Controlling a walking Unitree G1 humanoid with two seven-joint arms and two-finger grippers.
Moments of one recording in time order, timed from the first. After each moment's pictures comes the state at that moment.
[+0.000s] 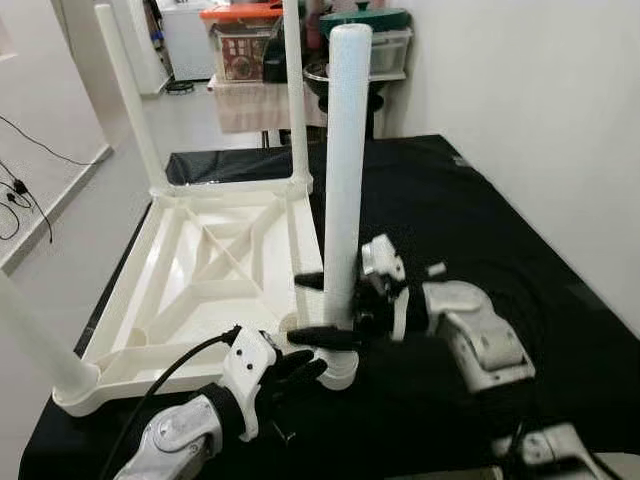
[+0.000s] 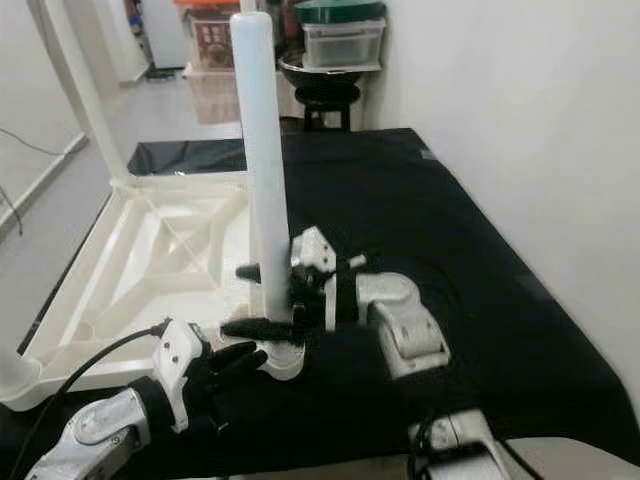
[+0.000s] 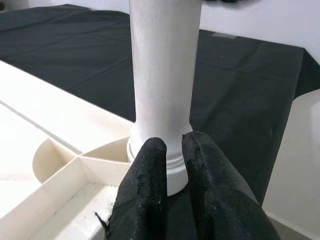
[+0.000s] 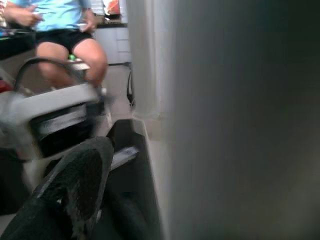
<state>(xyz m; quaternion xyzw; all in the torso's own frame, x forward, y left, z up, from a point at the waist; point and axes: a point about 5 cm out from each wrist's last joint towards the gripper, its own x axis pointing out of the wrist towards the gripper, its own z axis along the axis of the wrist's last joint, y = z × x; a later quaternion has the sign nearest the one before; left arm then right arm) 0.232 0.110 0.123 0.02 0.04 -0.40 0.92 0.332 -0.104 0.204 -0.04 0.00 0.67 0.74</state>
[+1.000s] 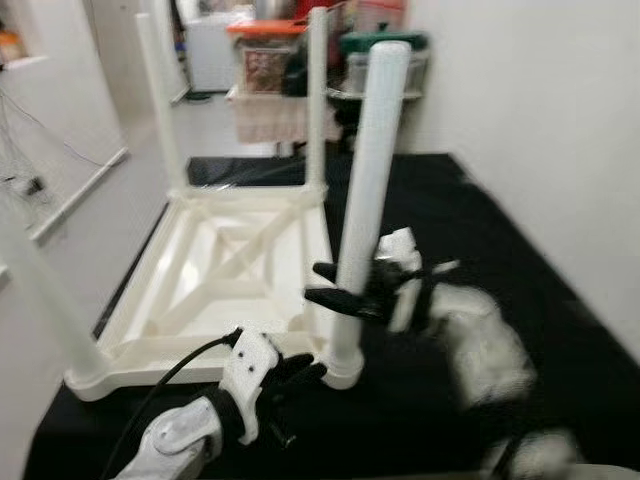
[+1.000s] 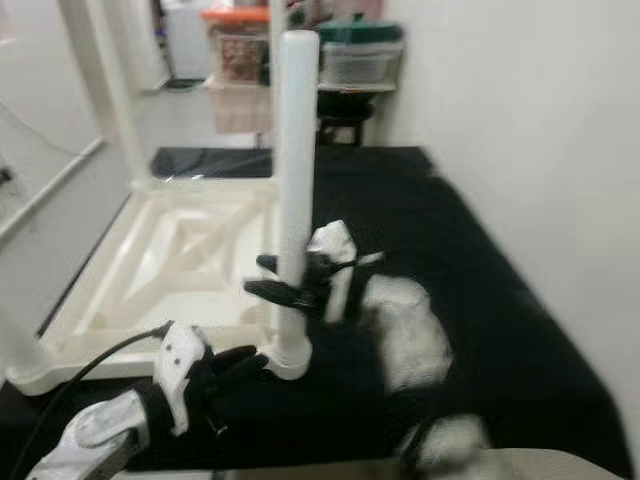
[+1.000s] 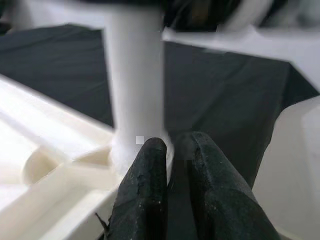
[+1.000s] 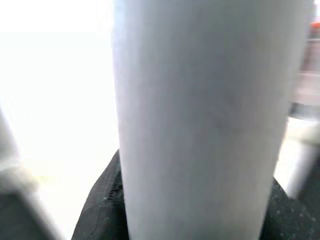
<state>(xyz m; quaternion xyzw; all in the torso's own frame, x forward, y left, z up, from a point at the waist) 0.229 0.111 0.120 0.03 0.05 -0.40 0.92 0.301 -0.073 0.154 0.02 -0.02 0.37 0.93</state>
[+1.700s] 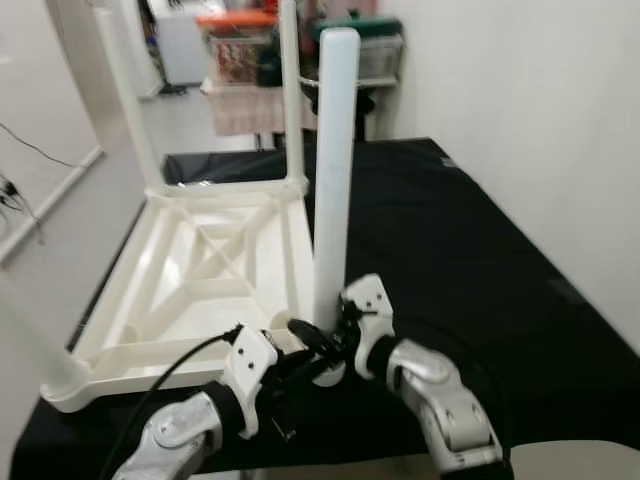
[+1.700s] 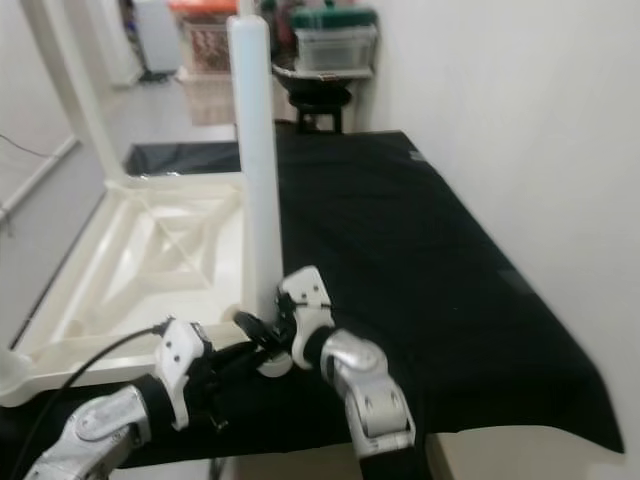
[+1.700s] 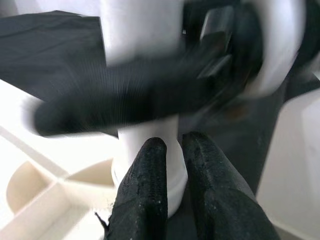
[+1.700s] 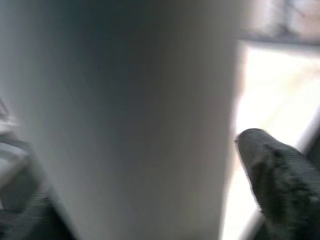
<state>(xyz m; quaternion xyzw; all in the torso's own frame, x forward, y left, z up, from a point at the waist) 0.233 0.107 0.123 0.02 0.04 -0.40 0.92 0.298 -0.076 0.158 -0.01 0.02 0.45 0.89</state>
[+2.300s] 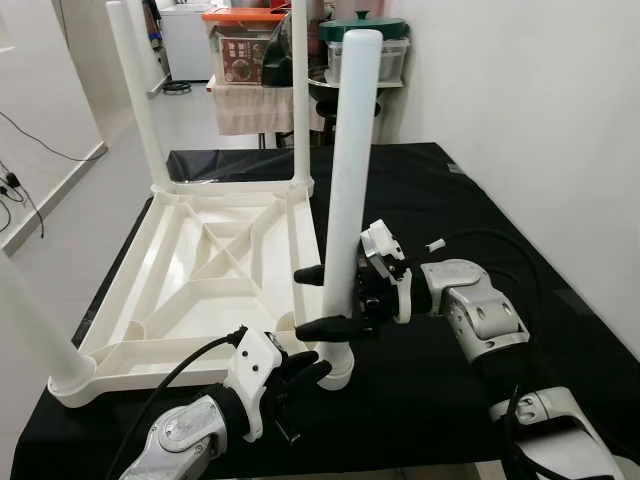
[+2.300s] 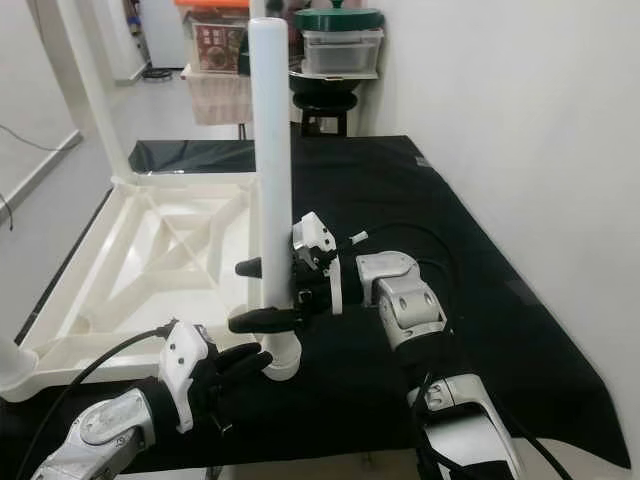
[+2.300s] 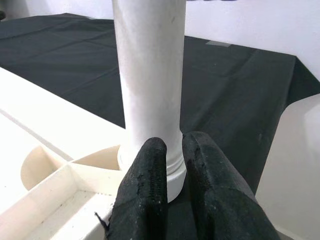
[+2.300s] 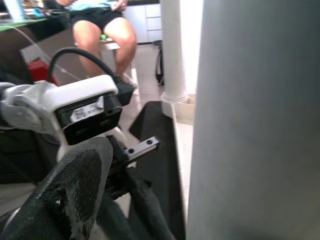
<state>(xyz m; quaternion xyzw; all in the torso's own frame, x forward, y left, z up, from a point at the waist) 0.232 0.105 0.122 0.03 0.04 -0.40 0.92 0.330 -0.106 0.200 -0.04 0.04 0.73 0.68</state>
